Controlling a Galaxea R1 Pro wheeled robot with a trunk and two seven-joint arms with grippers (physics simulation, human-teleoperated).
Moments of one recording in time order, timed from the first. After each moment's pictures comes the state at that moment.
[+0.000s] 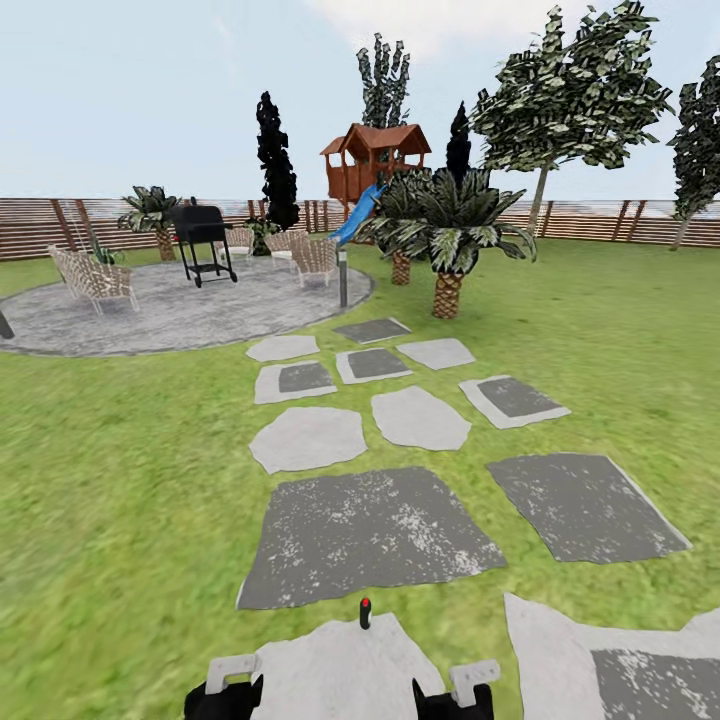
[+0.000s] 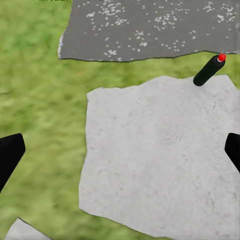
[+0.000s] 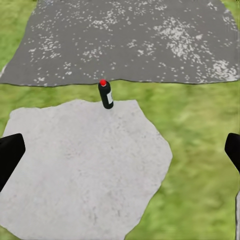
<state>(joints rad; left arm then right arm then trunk) -0.32 -0.02 0.05 -0.39 0.03 -0.10 0.01 -0.10 0.06 0.16 -0.78 0.00 -0.08 0.00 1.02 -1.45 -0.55</state>
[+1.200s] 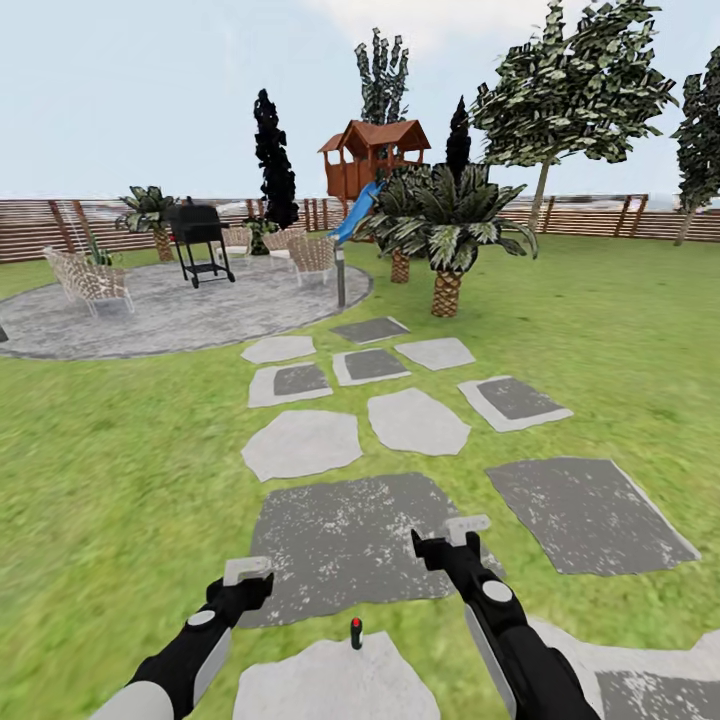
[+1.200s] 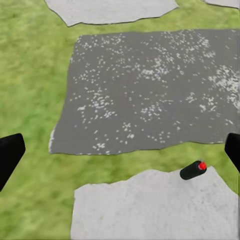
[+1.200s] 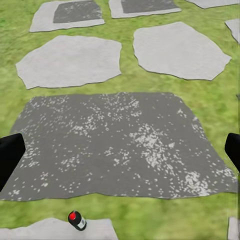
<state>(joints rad) -0.56 -0.01 0.05 -0.38 0.01 -0.06 0.02 -0.37 0.06 0.13 -1.04 0.00 0.18 0.00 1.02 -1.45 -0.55</state>
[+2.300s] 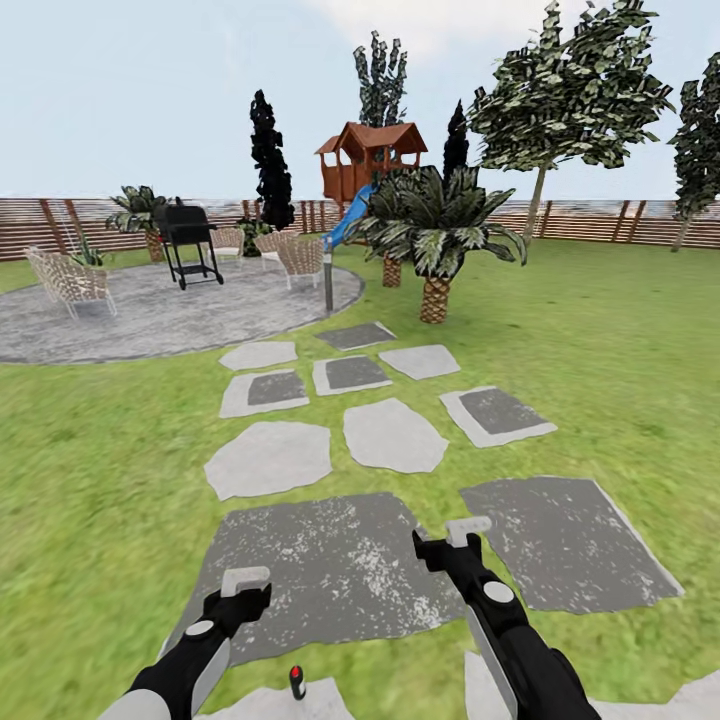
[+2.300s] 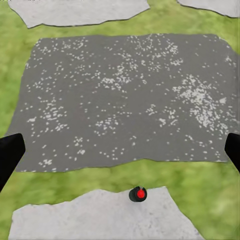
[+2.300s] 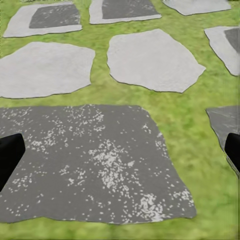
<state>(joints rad) -0.55 -0.01 0.06 -0.35 0.02 -0.06 0.02 -0.36 0.05 0.13 -1.04 0.00 0.18 0.01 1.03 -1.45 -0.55</state>
